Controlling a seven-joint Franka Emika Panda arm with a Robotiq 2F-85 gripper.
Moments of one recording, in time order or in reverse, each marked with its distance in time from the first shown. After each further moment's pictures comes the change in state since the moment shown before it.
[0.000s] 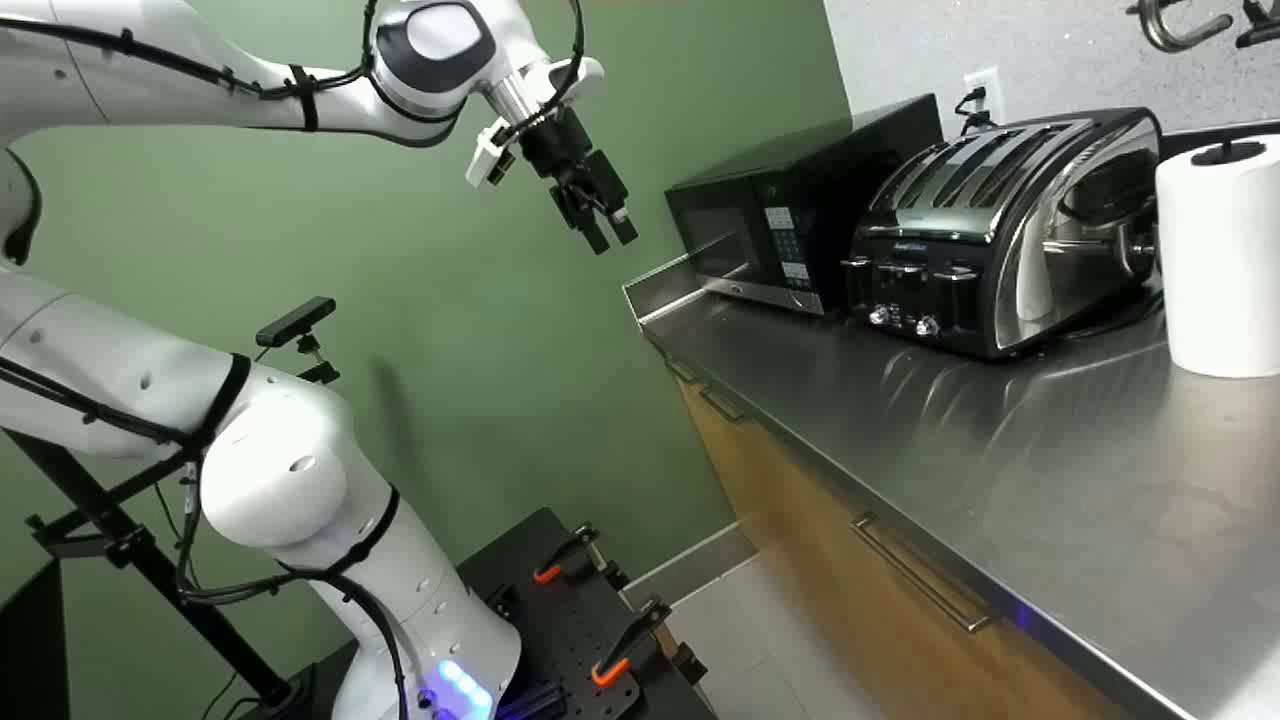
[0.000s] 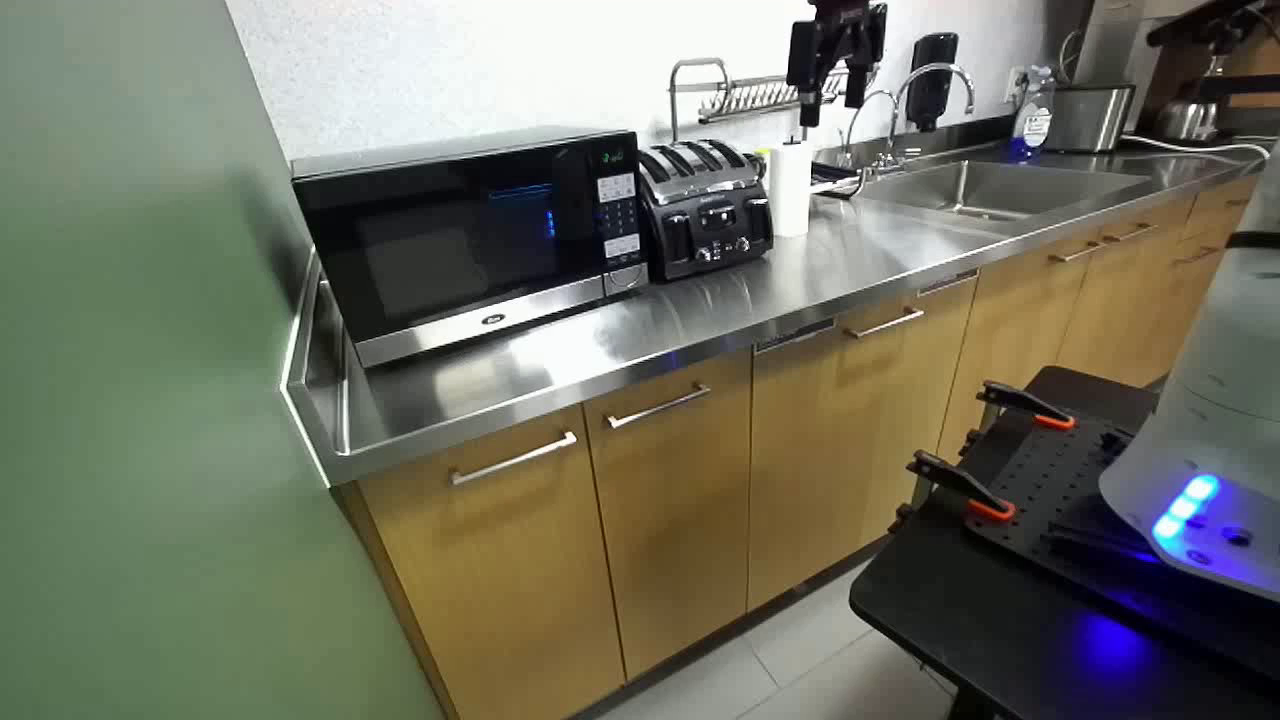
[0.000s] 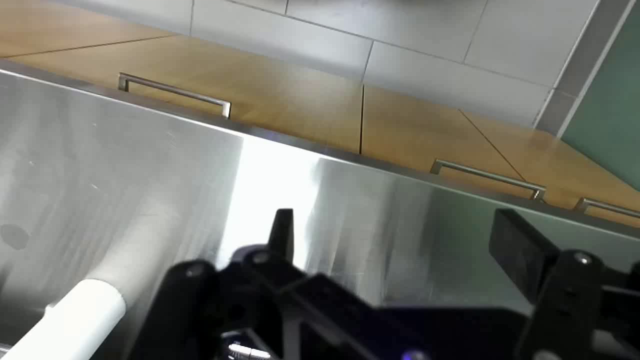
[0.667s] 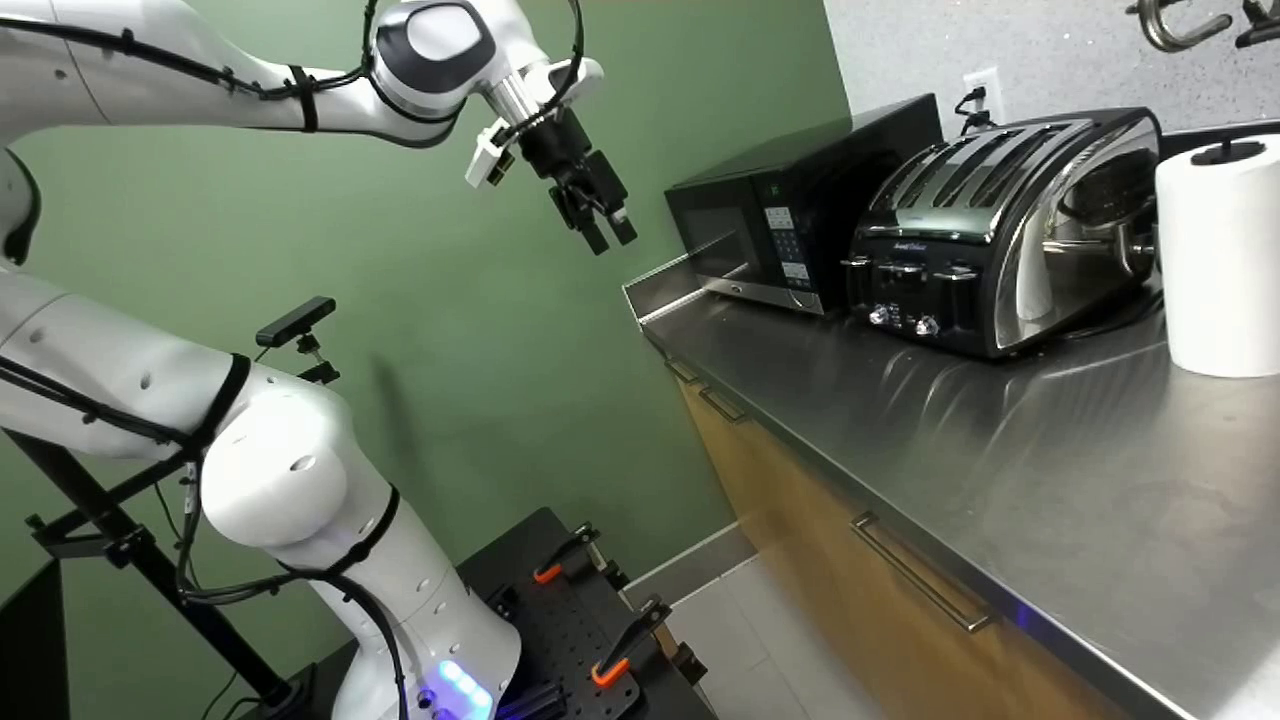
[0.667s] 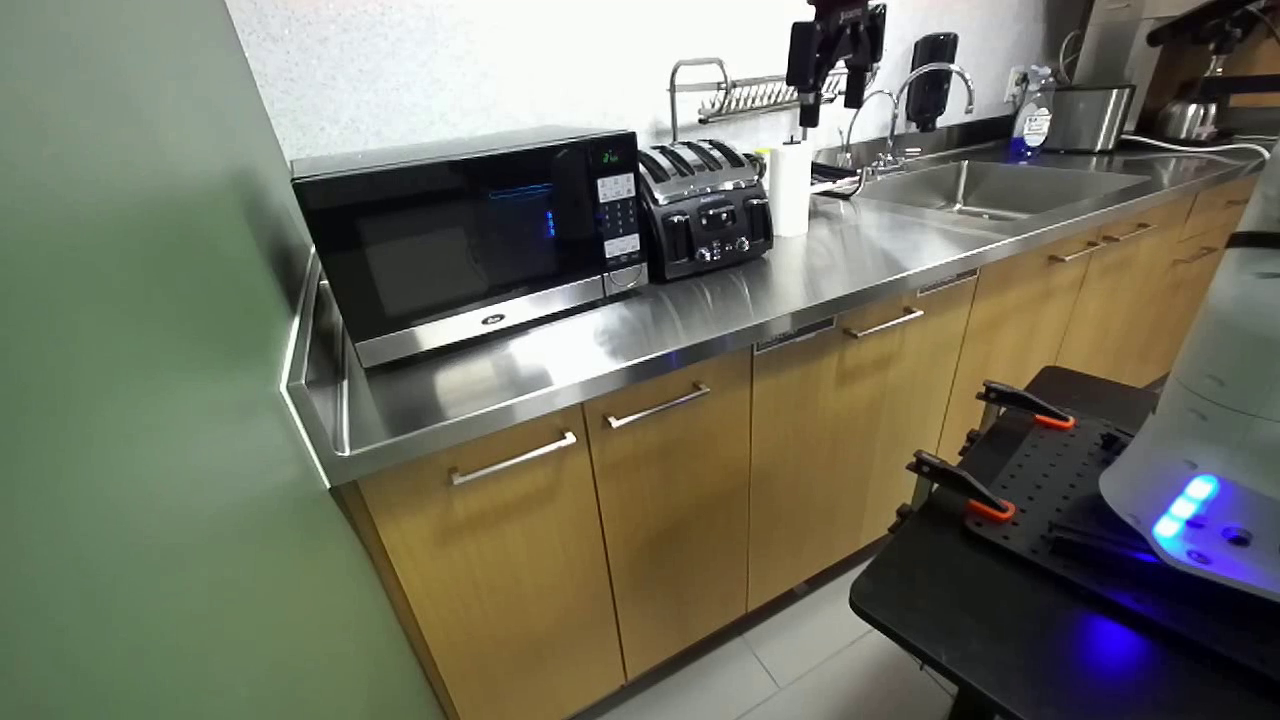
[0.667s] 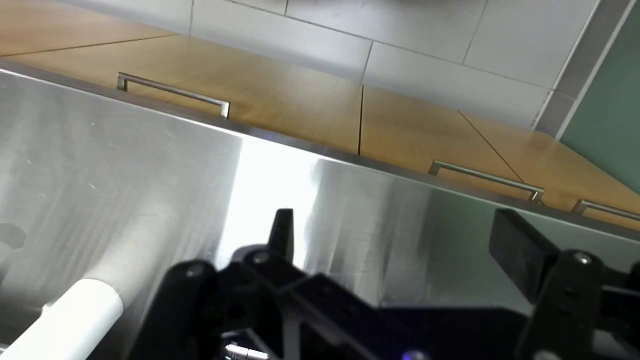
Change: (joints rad) arm 0.005 0.000 0.001 -0.001 0.000 0.000 0.000
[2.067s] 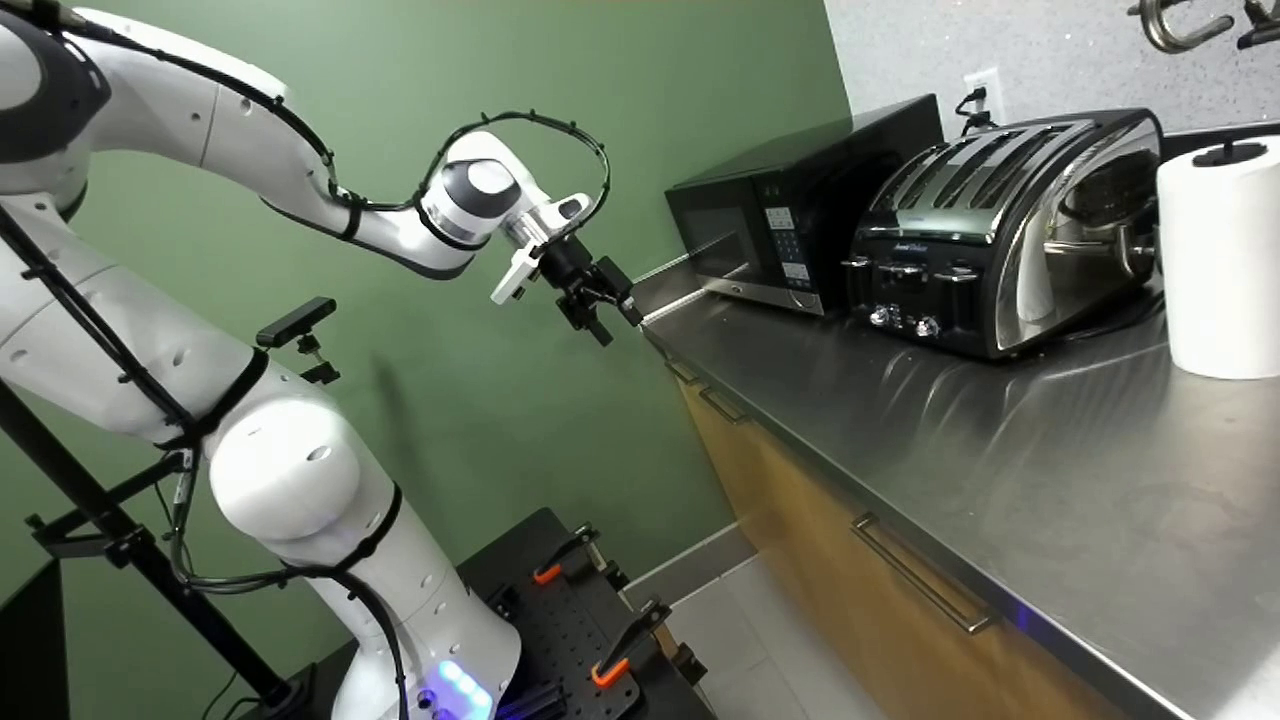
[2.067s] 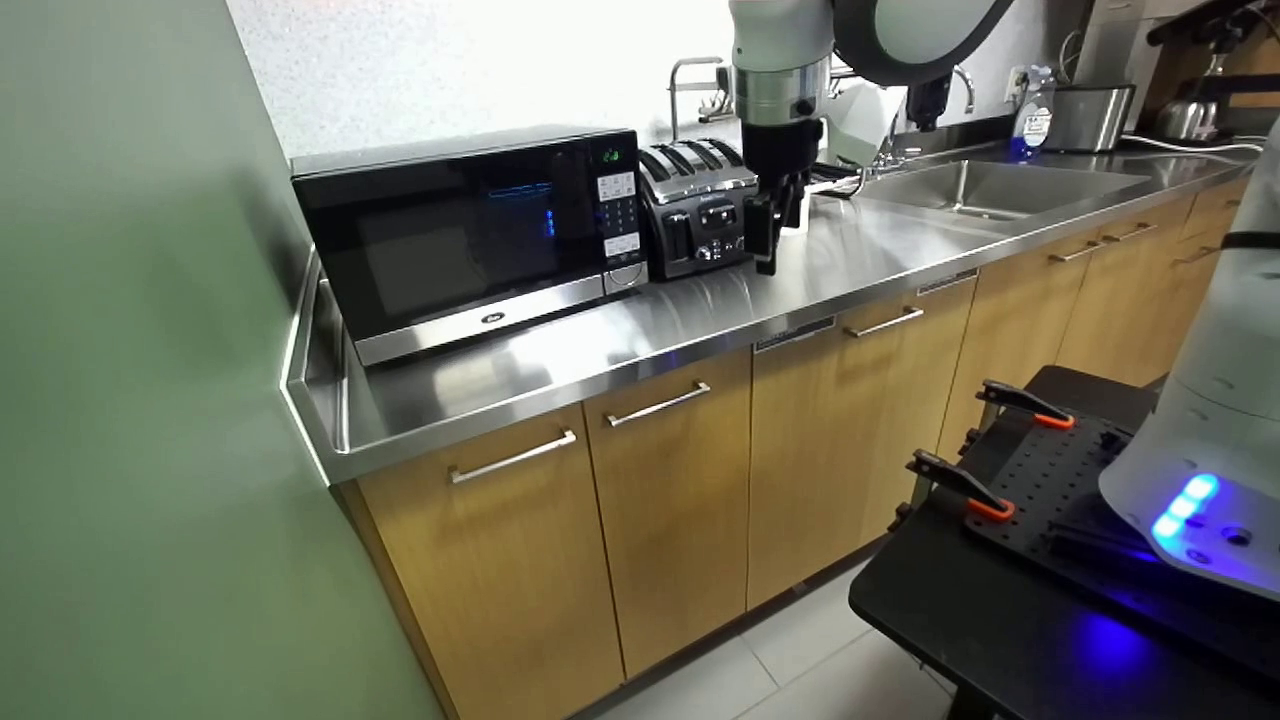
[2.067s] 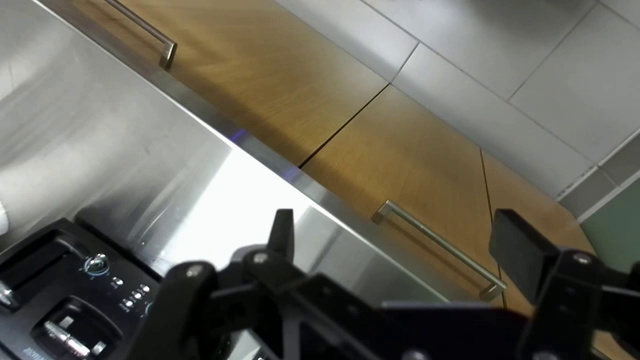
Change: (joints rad) arm 0.097 0.189 0.228 -0.193 -0.227 0.336 0.178
